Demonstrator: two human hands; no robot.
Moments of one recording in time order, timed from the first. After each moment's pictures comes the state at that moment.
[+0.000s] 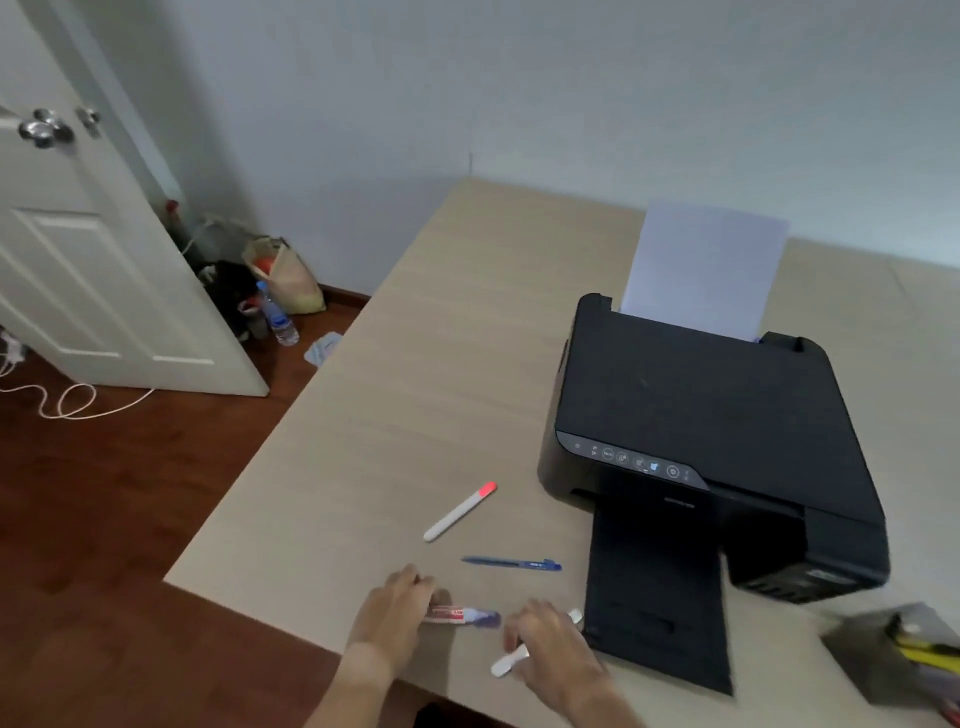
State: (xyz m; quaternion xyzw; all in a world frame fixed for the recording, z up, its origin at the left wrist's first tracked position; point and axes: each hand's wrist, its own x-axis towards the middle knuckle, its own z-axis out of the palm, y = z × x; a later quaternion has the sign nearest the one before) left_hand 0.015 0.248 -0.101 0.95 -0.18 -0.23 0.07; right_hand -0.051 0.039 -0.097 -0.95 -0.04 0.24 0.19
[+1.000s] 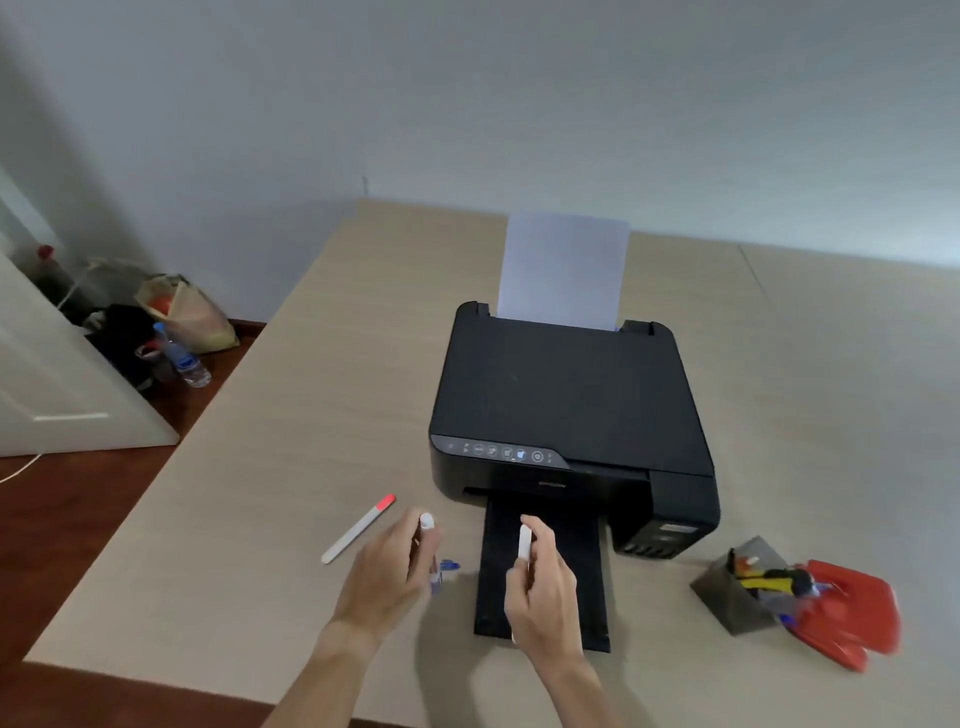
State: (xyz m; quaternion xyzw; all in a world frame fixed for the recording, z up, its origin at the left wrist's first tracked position) left_hand 0.018 0.132 -0.036 0.89 -0.22 -0.05 0.40; right_hand -0.075 -0.038 -0.050 -0.86 0.19 -0.14 0.44
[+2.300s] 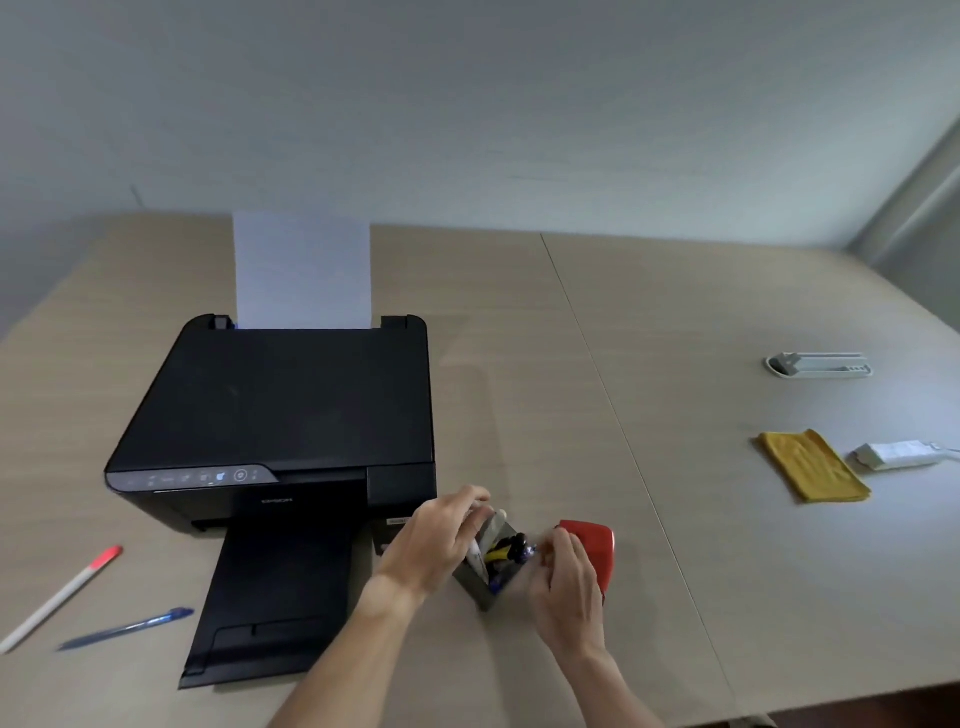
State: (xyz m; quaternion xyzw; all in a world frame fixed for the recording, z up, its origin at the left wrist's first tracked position) left_hand -0.091 -0.218 -0.022 0.80 -0.41 -0.13 0.41; right_hand -0.237 -0.337 -0.043 -0.85 0.37 -0.21 0.32
